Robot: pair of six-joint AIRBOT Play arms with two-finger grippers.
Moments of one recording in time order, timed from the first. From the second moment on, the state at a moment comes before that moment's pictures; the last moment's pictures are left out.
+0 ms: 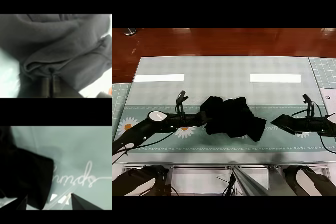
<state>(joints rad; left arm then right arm) -0.36 -1.15 0.48 0.25 -0.68 -1.05 -0.32 -0.92 0.46 -0.85 1.15 1.20</state>
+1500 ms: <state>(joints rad) 0.02 -0.98 1.53 0.44 -1.07 -1.13 -0.03 -1.07 1.95 -0.89 1.30 1.31</state>
